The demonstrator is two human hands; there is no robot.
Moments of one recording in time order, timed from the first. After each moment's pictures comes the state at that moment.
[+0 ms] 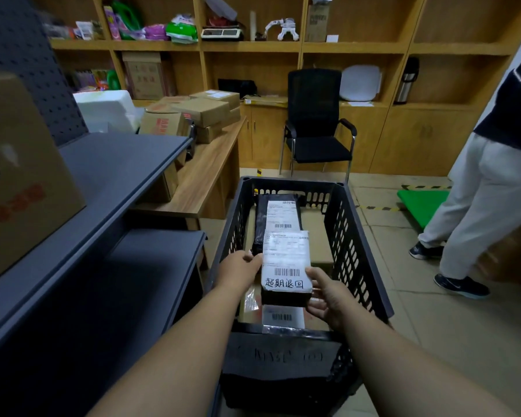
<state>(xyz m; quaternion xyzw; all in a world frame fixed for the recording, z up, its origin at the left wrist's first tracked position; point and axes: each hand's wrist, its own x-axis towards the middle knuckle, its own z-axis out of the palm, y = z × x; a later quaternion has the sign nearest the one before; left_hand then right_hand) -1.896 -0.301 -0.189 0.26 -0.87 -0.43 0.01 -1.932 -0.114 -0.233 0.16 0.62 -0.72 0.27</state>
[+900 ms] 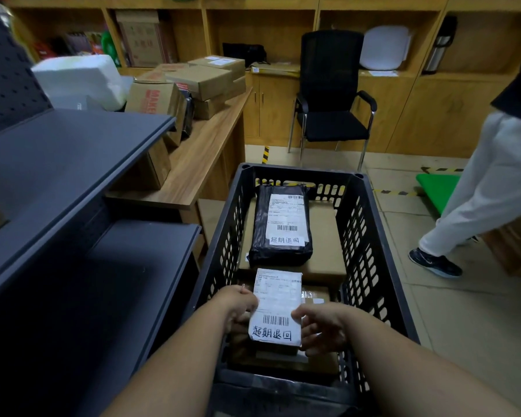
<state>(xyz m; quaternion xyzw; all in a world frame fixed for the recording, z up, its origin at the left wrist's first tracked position) -1.941 -0.311 -0.254 0.36 -0.68 -0.61 -0.21 -2.008 -0.118 -0.294 0.13 0.64 -0.48 0.58</state>
